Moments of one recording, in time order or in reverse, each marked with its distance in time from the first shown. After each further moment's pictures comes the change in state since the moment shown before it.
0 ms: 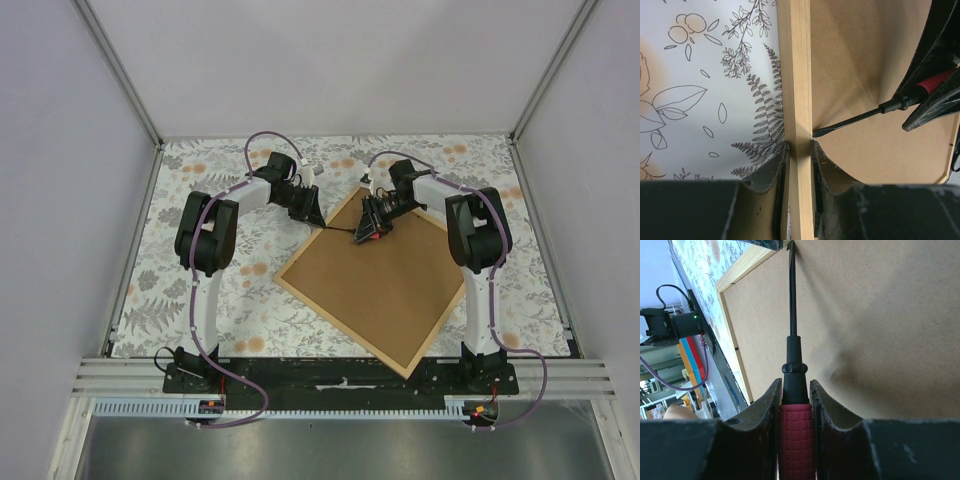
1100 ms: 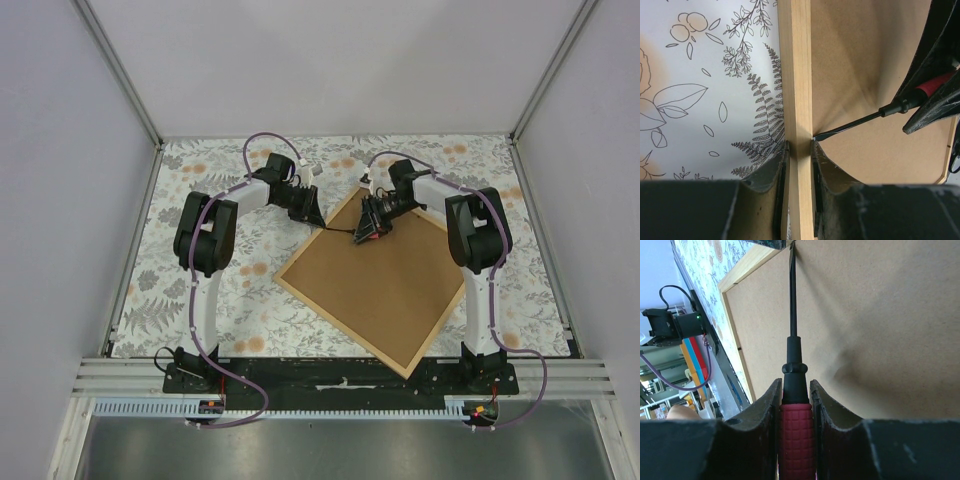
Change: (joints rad) left arm 0.004 -0.008 -0.026 0.034 0.007 -0.014; right arm 0.002 -0.002 -0.003 -0.006 -0.004 0.008
